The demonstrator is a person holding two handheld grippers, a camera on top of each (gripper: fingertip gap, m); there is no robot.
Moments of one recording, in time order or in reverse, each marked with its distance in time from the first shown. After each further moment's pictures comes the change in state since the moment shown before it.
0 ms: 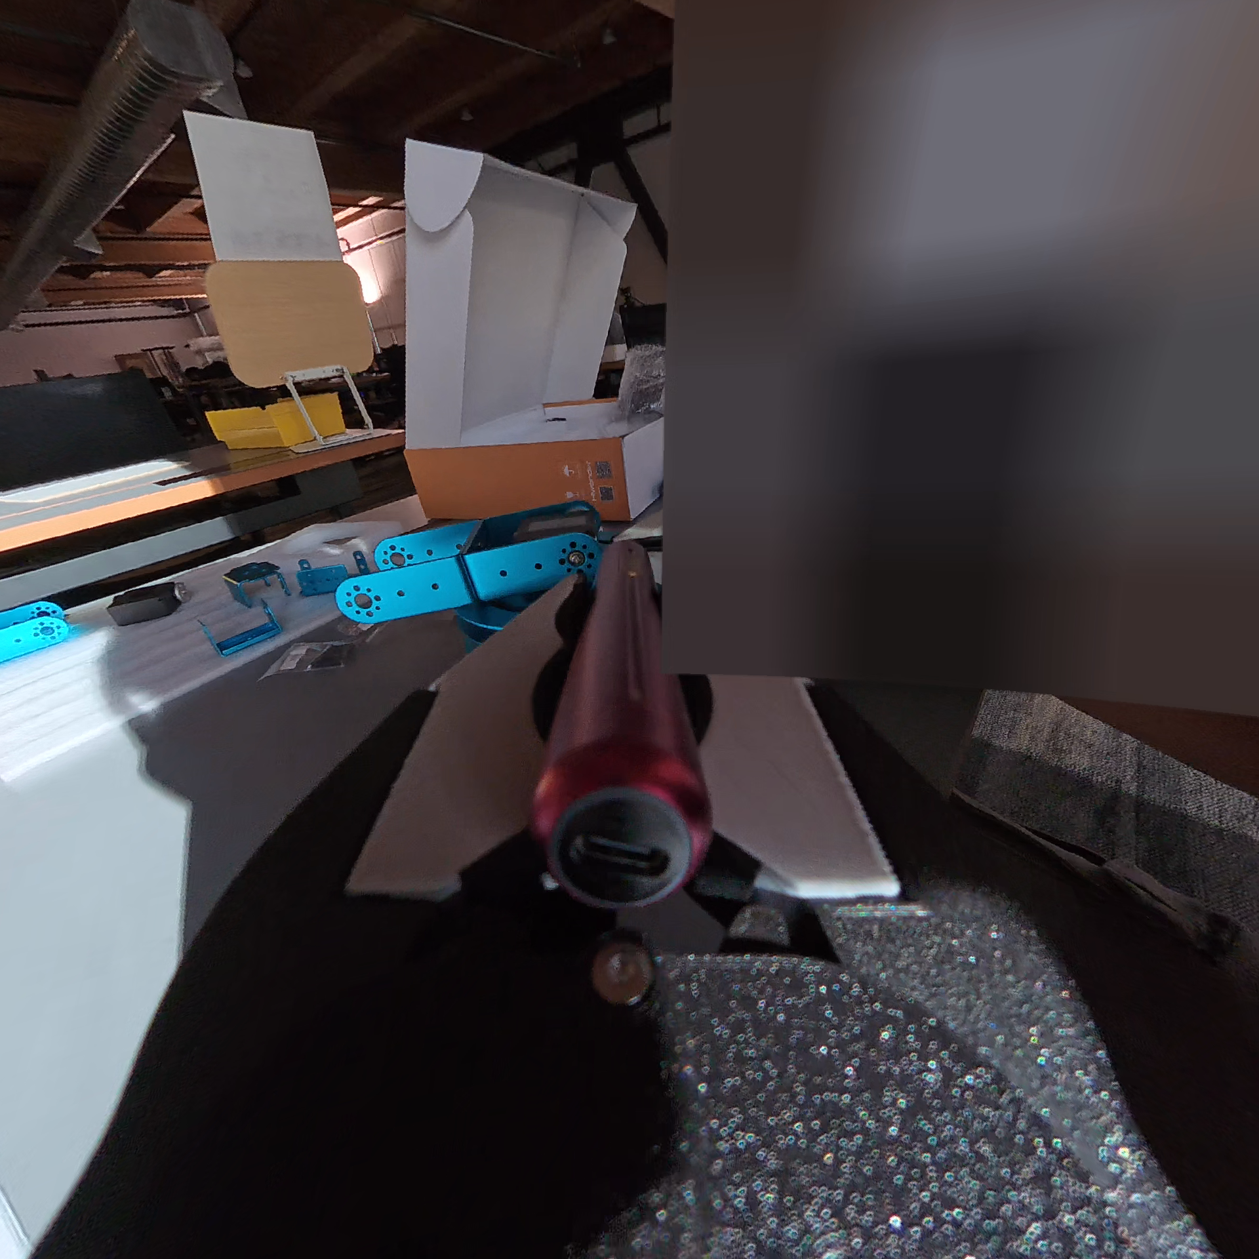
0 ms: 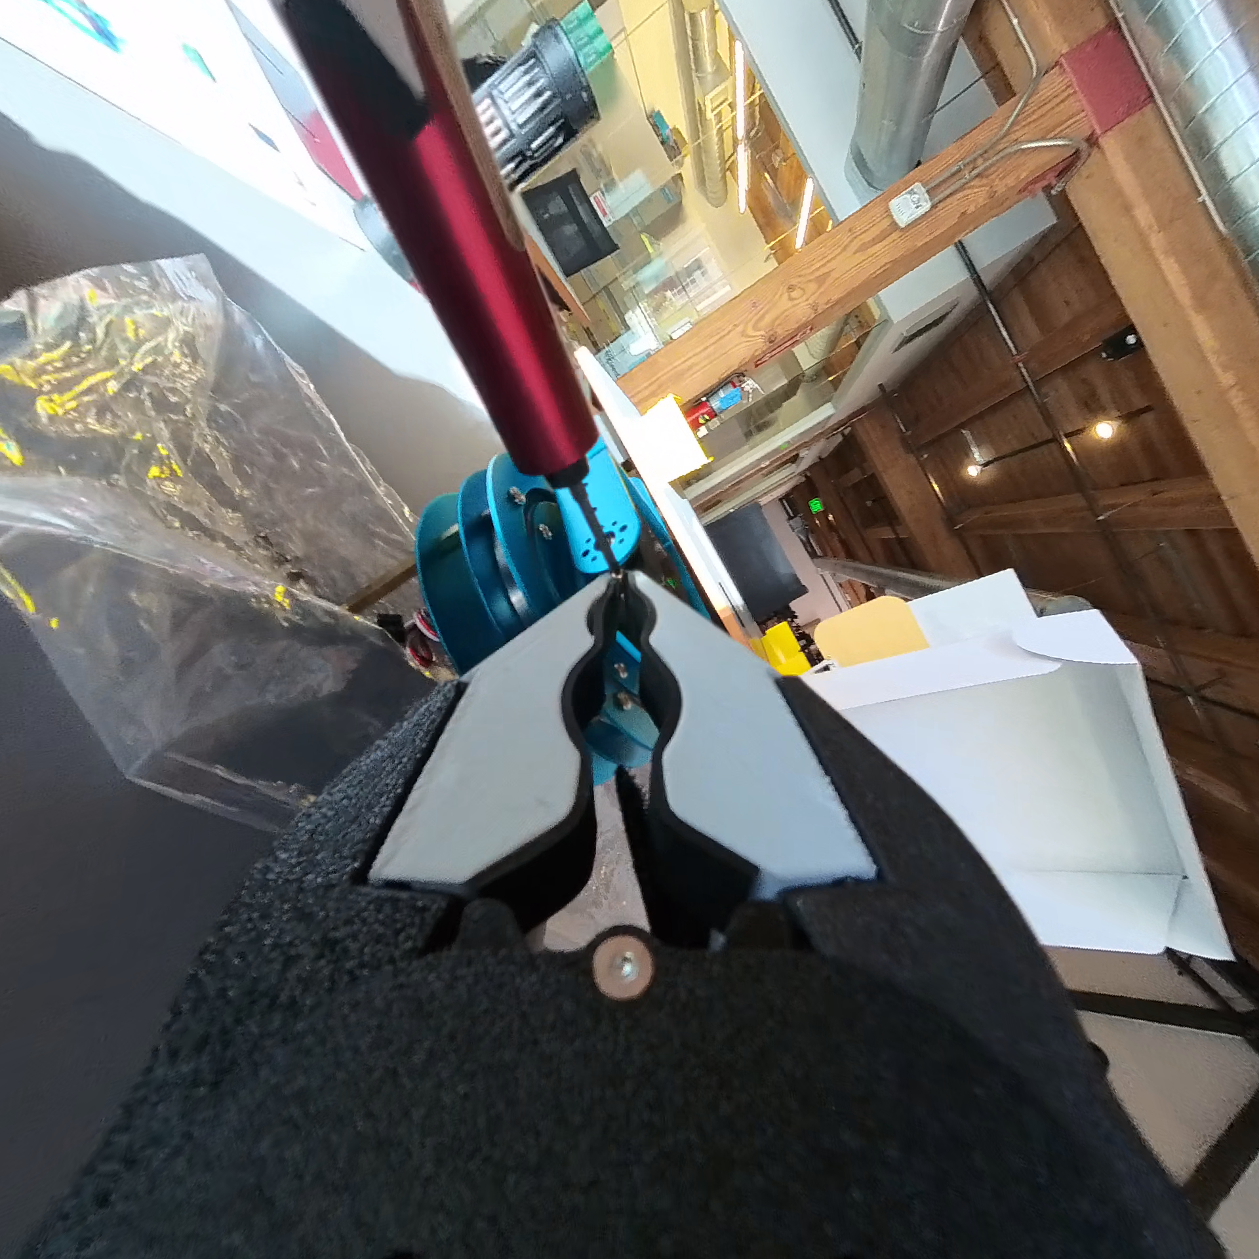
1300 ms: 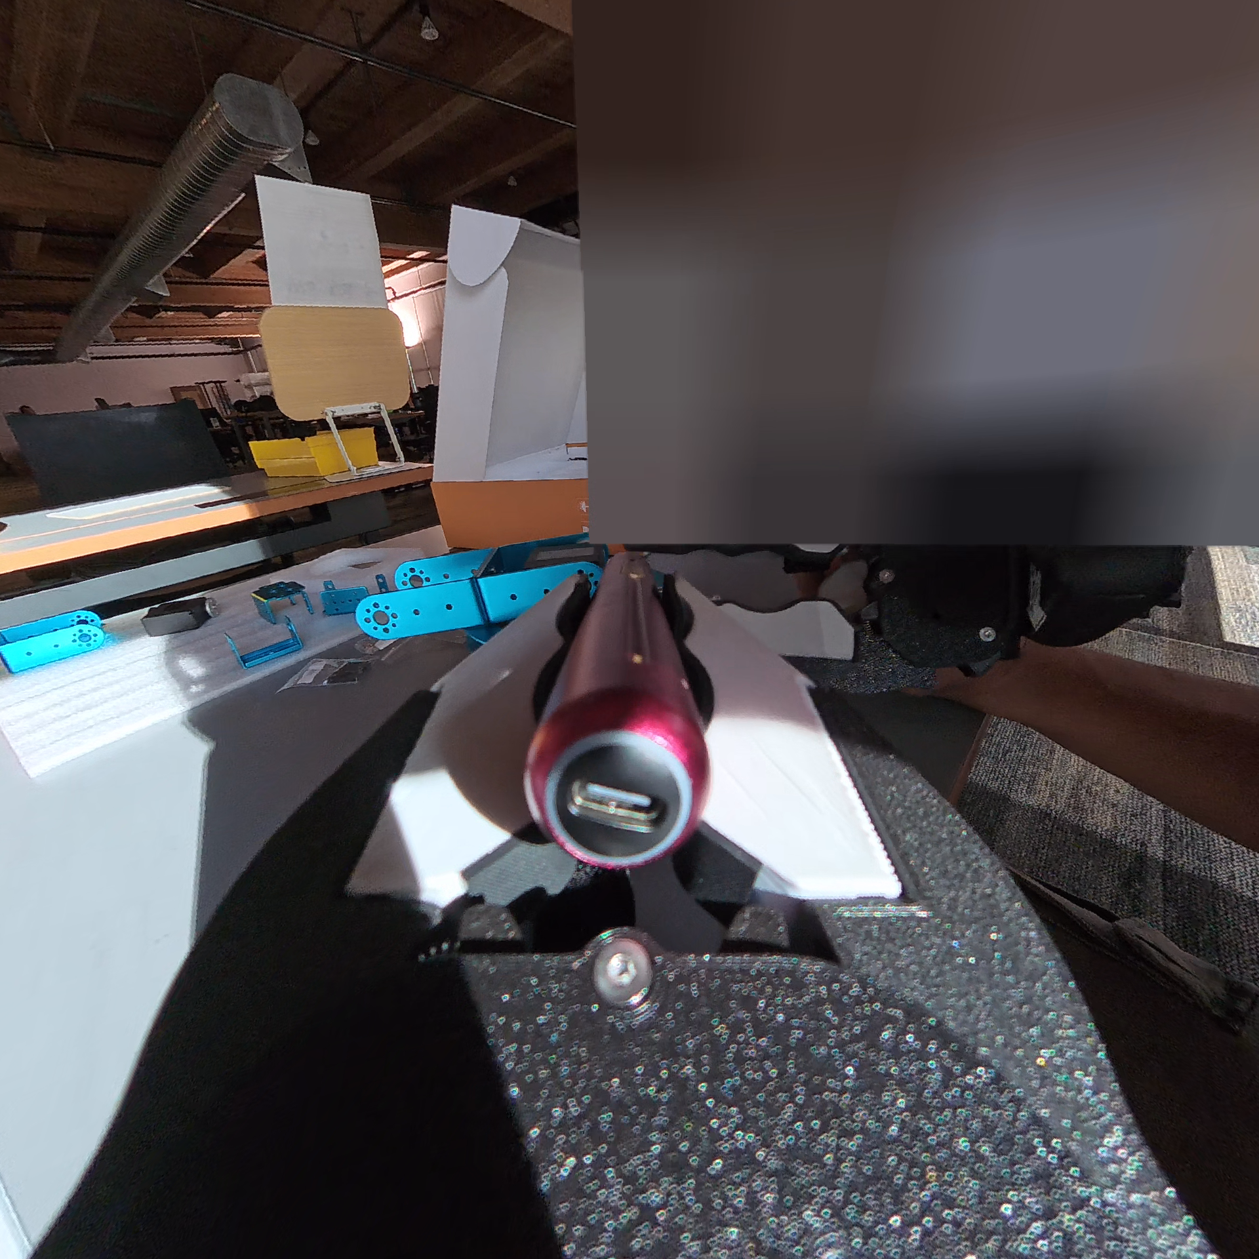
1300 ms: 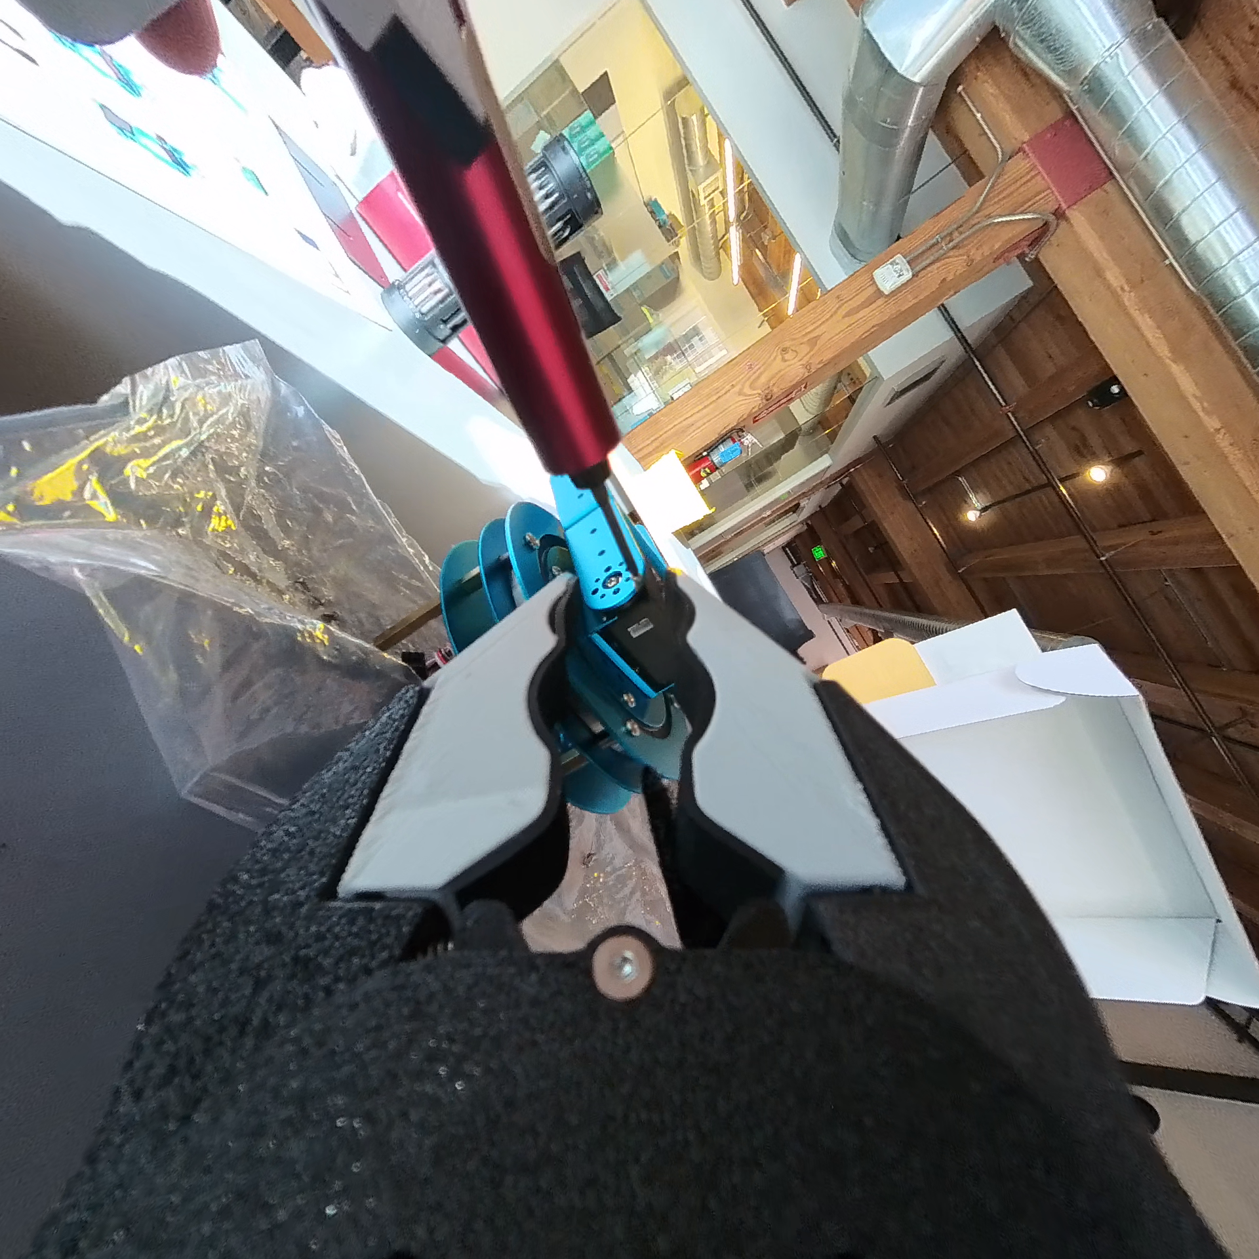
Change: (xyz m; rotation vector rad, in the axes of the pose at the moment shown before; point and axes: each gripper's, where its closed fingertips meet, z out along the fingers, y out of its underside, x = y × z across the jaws) left arm 0.001 -0.011 -0.007 0.071 -0.047 -0.020; right arm 0.000 -0.015 -0.007 0.093 -0.001 0.023
